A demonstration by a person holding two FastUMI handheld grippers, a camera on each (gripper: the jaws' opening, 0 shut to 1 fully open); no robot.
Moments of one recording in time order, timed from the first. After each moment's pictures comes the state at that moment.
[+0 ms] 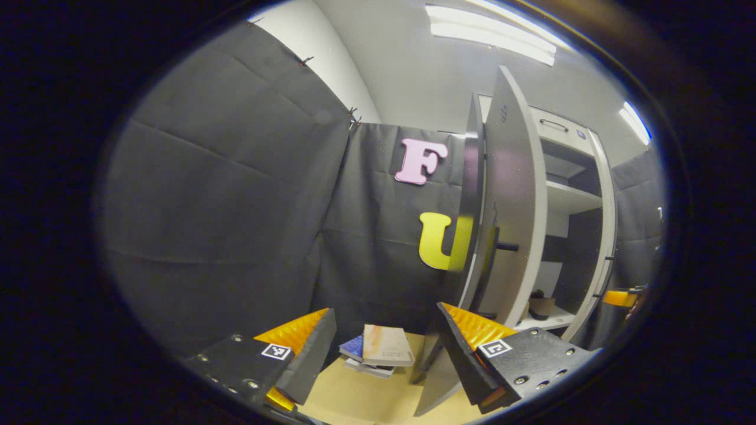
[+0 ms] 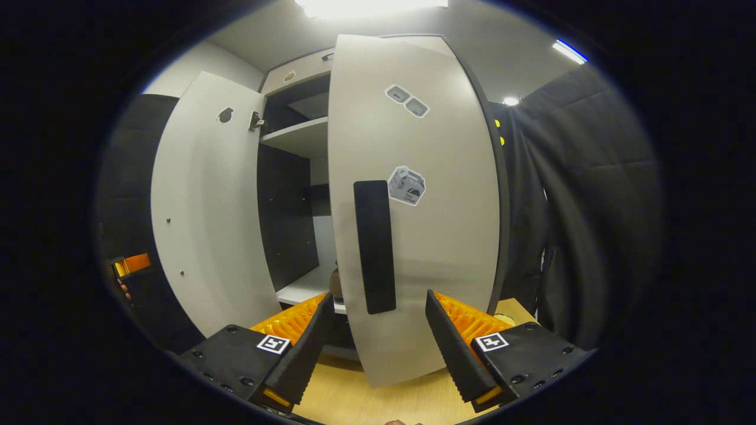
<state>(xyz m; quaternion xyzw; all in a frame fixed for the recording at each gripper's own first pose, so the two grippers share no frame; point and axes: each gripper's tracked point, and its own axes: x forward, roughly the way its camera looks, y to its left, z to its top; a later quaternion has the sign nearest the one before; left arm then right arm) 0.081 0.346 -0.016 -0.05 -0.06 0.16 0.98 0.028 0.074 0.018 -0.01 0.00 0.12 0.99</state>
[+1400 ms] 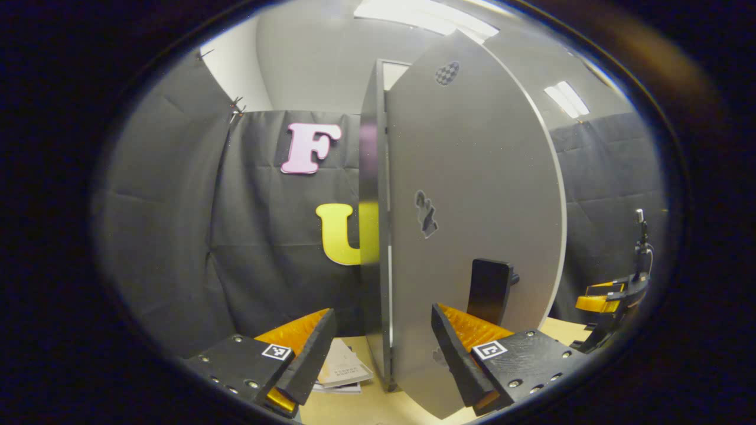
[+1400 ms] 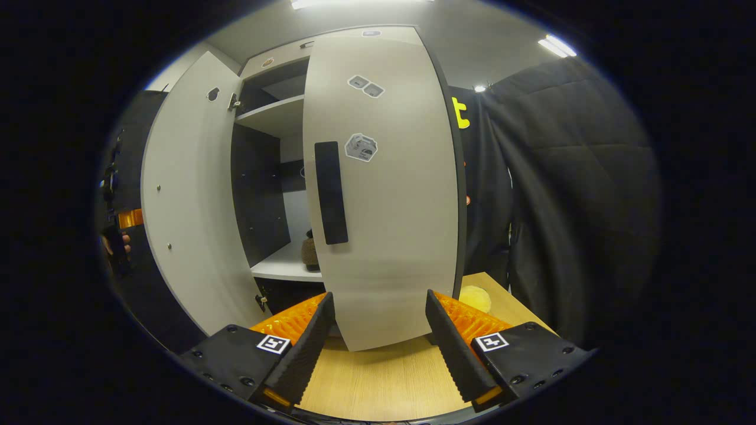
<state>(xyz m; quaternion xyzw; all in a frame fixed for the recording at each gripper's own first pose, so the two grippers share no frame) 0.215 0.236 0.028 0.04 -0.01 -0.10 0.99 -0.007 0.026 -0.034 0.01 0.06 0.03 1.00</state>
